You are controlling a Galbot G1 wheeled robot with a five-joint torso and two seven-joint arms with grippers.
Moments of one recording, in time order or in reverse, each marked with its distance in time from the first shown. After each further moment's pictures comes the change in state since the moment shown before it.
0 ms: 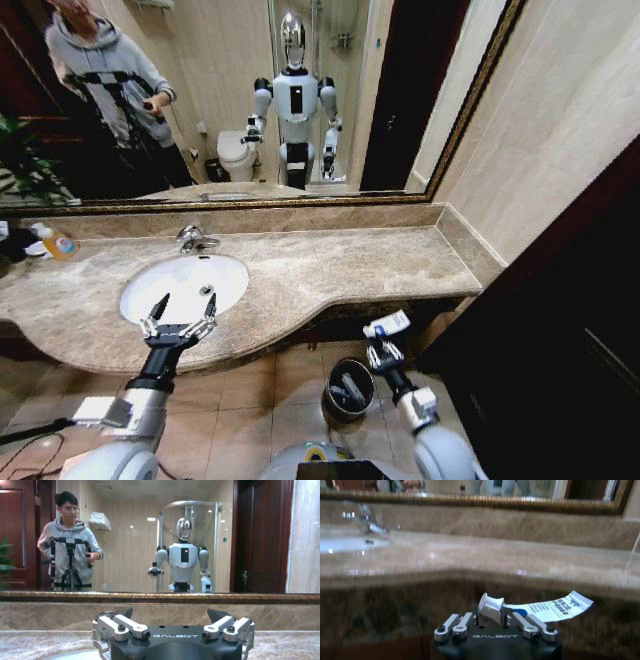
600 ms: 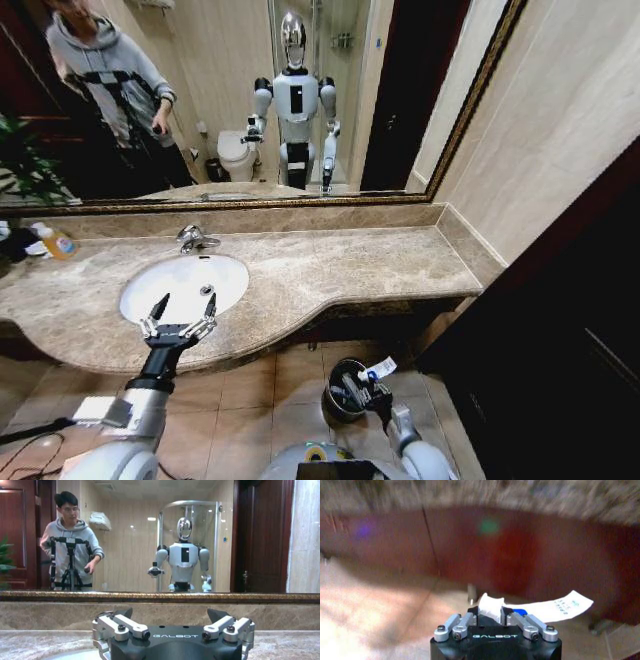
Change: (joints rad) left arm 0.000 0.000 0.000 0.000 0.000 0.000 0.000; right arm 0.241 0.018 -0.096 -0.450 0.004 -0.240 -0.085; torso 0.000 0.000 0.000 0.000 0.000
